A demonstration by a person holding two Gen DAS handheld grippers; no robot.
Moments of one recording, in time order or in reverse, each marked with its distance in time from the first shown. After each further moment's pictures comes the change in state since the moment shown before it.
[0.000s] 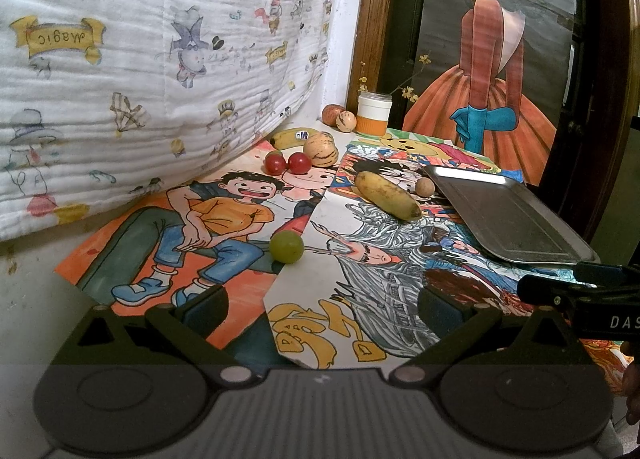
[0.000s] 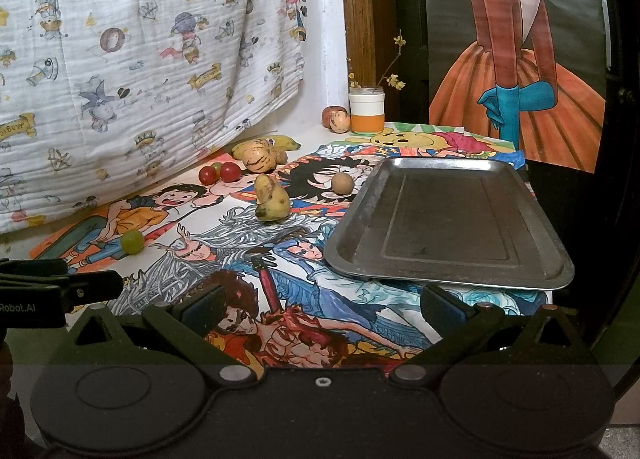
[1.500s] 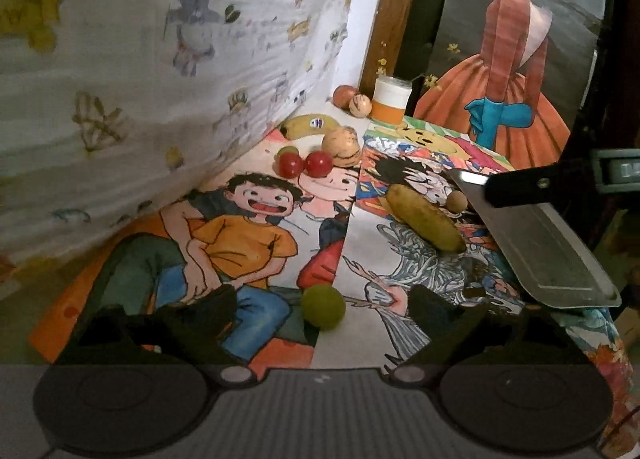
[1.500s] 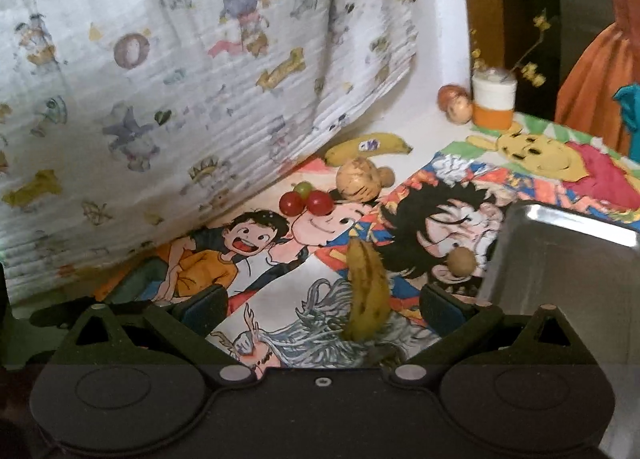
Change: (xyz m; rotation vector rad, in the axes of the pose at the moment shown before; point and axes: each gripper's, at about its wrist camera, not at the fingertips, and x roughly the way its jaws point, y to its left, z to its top) left arm 0.058 0.038 0.047 -0.066 0.114 -0.044; right arm 0.119 0.029 0.126 -0.082 0.253 0.336
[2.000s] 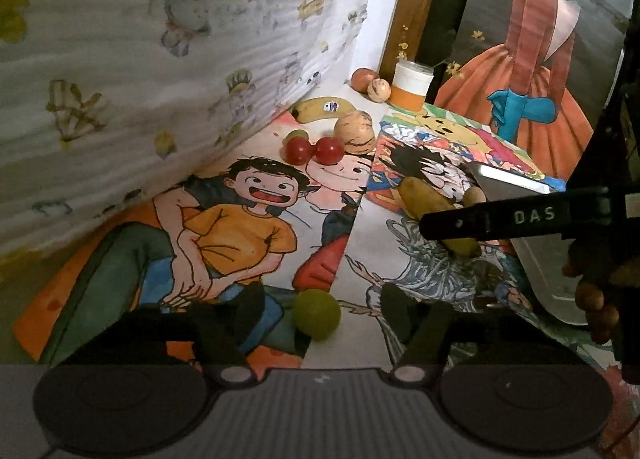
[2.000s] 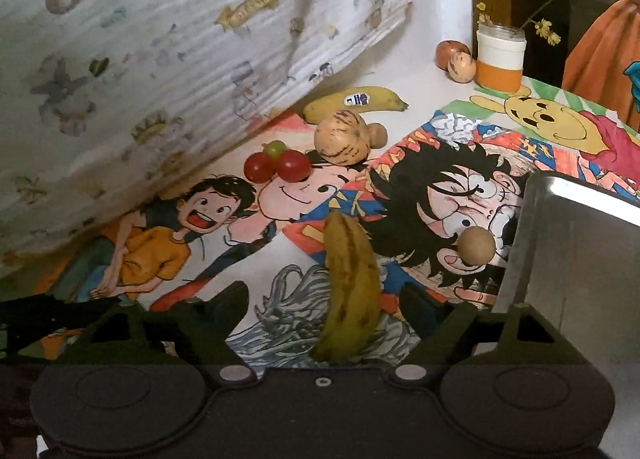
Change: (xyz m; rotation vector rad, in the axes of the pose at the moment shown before) left arm 0.022 -0.010 0.010 -0.042 0.057 0.066; right arm 0.063 -0.016 -0.003 -0.007 0.084 -0.046
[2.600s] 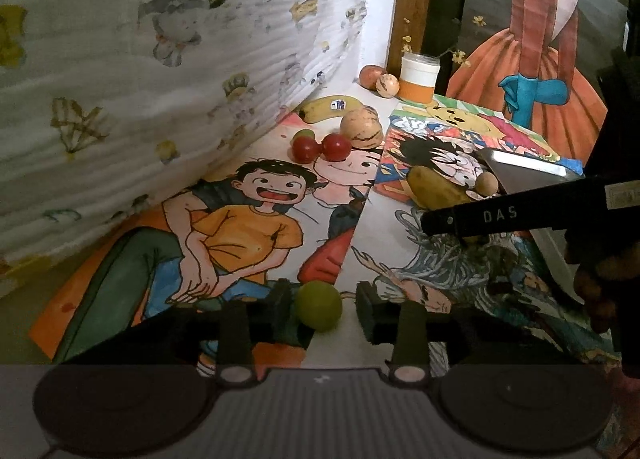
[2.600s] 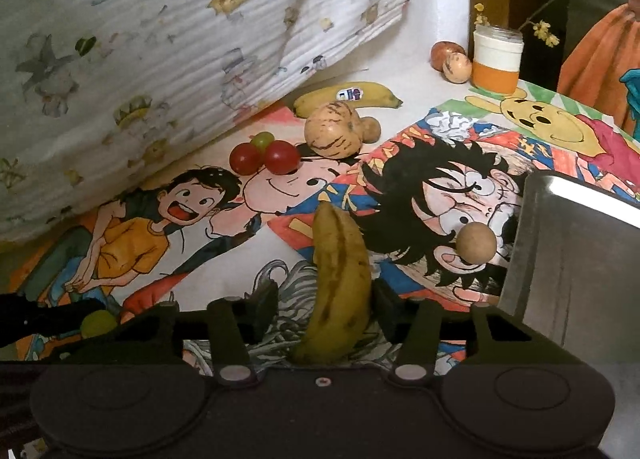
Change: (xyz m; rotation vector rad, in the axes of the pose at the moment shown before) left arm -0.002 -0.016 -0.008 0.067 -0.008 0.086; right arm 0.011 0.002 -0.009 -0.014 -0.031 -0.054
